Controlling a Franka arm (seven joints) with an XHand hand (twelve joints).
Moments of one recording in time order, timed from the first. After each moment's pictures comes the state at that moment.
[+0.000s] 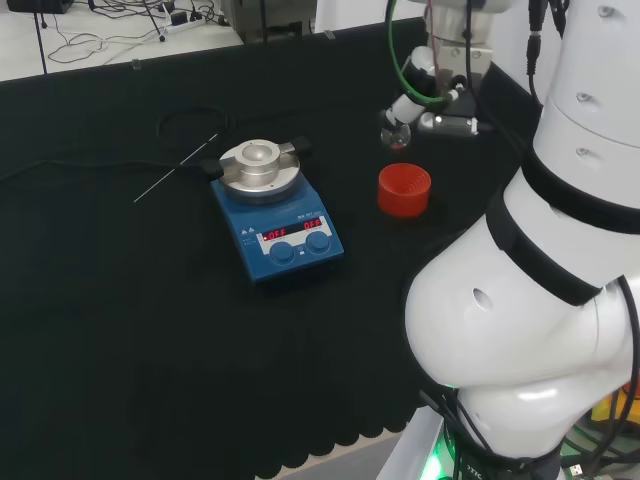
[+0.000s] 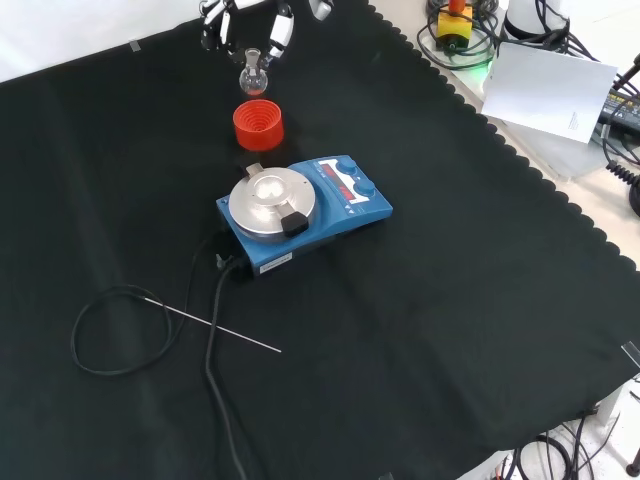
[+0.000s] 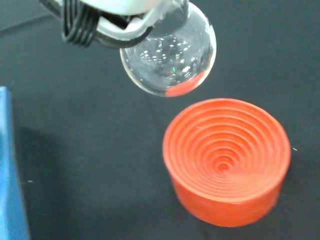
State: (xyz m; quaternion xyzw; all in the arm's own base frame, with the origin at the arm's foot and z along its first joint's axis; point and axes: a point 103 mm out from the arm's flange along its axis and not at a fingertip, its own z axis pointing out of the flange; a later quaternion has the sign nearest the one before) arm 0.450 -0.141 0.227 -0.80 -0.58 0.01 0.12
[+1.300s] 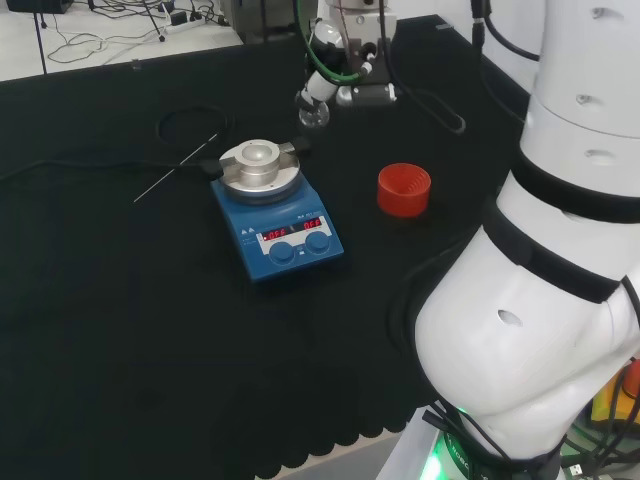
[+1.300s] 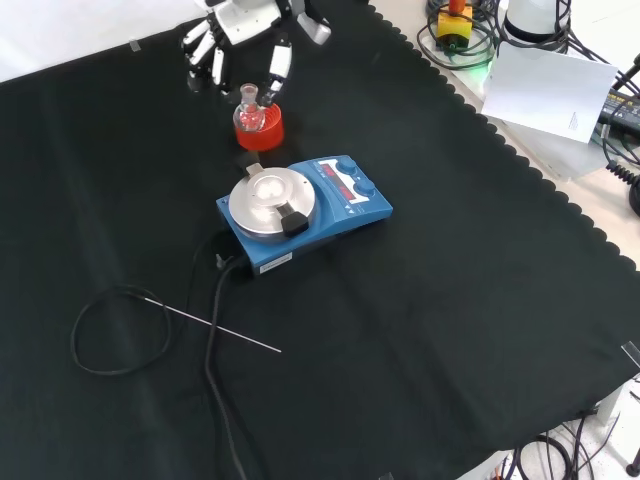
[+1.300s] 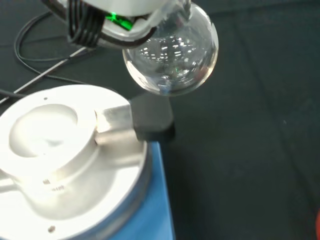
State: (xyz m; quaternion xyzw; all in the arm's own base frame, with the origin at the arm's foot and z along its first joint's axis) arm 0.516 -0.027 0.261 -0.74 -0.67 0.04 0.10
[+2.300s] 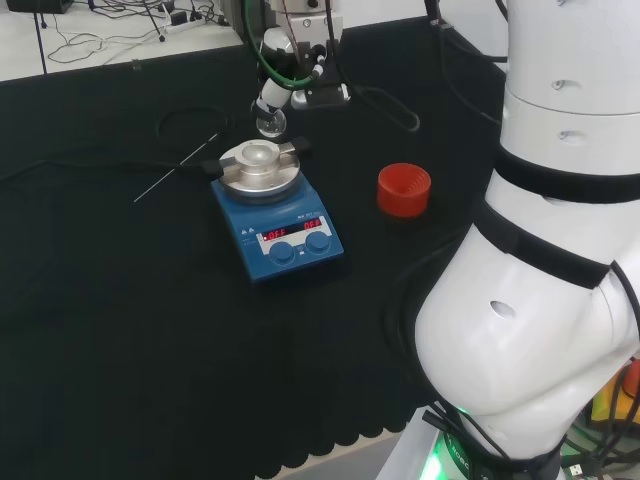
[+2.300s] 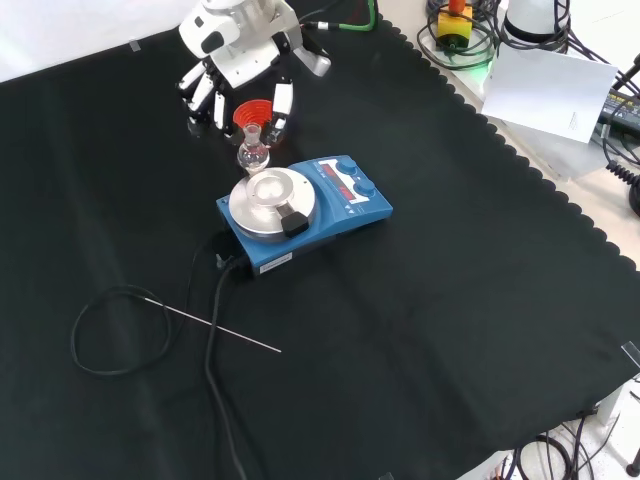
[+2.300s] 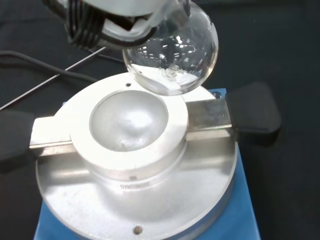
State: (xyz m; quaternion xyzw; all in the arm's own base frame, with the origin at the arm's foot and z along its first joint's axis) arm 0.540 0.034 0.247 -0.71 -0.70 0.07 0.11
